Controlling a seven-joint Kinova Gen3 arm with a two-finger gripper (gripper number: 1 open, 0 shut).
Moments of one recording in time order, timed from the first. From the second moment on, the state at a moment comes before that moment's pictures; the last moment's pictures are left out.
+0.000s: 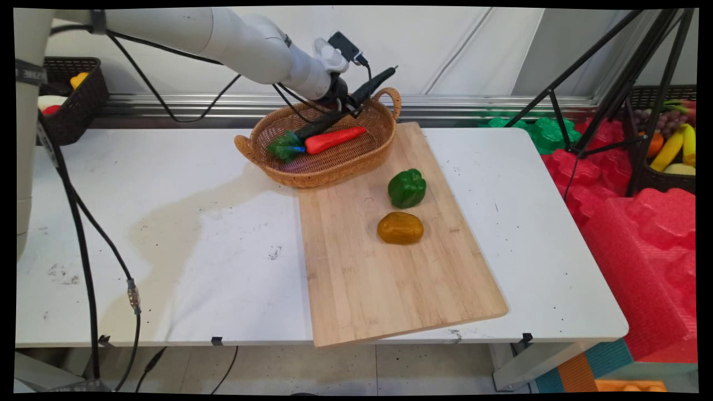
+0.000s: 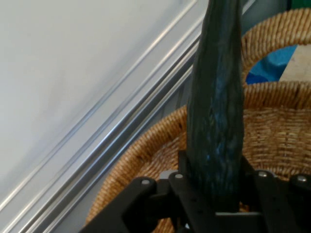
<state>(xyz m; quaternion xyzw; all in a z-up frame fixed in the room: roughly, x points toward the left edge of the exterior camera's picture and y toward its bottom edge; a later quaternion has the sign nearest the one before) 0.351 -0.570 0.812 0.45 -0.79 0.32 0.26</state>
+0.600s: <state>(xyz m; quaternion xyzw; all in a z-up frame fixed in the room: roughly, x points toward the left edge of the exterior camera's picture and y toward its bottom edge) 0.349 -0.503 0.898 0.42 -0.78 0.38 0.27</state>
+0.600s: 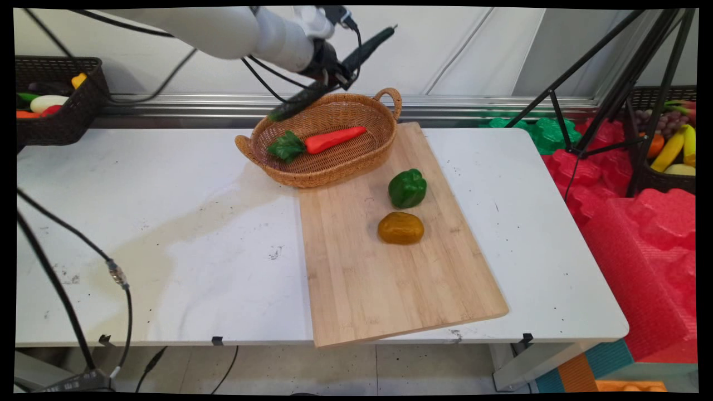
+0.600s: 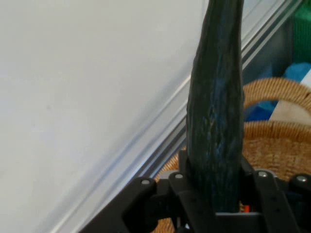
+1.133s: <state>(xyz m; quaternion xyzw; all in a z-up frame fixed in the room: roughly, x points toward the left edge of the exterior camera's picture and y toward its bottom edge) 0.338 -0.426 0.970 0.37 -0.80 0.38 0.28</state>
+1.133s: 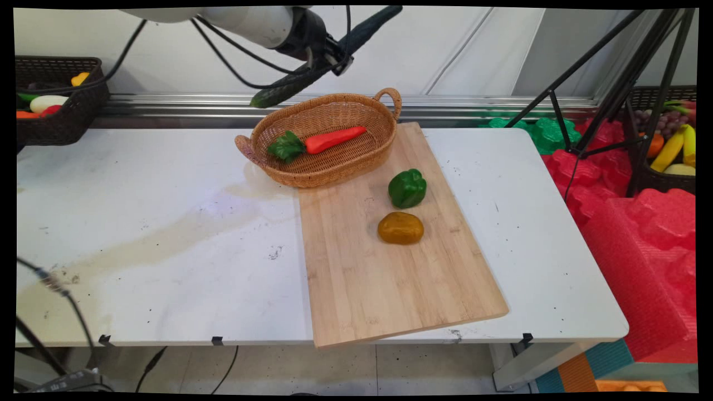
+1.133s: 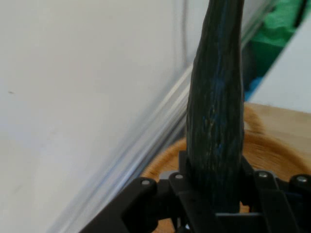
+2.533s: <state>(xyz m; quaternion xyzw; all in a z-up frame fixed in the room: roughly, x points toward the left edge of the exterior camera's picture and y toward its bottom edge) 0.195 -0.291 0.907 0.20 -0.94 0.15 0.25</state>
